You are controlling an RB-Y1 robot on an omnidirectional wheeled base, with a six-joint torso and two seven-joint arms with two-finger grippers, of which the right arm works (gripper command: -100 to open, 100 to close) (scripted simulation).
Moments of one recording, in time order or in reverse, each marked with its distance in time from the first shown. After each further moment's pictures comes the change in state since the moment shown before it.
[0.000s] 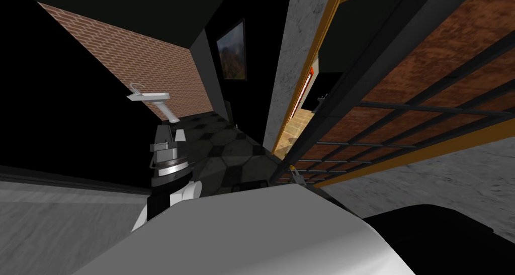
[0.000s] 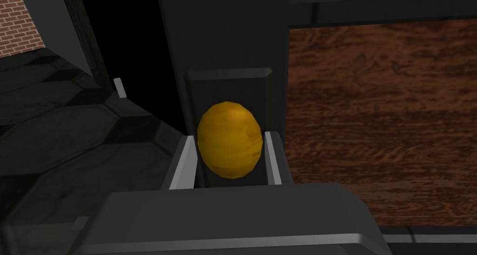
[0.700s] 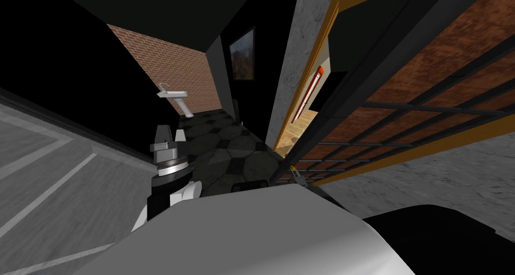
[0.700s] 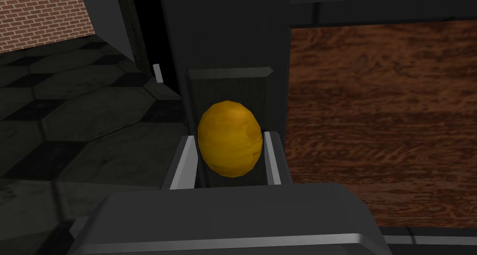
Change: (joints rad) arm -0.014 -0.023 0.025 0.056 0.020 -0.053 -0.045
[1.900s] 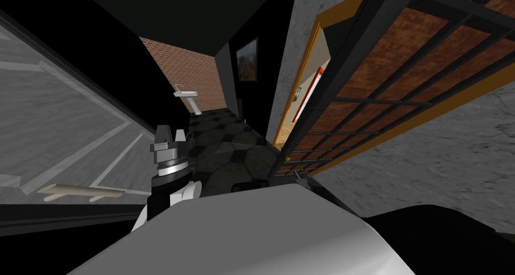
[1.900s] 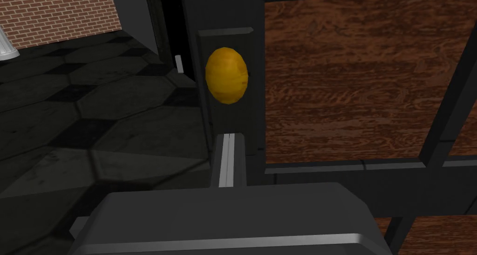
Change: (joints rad) arm 0.000 -0.008 0.021 0.067 0.008 -0.071 -0.037
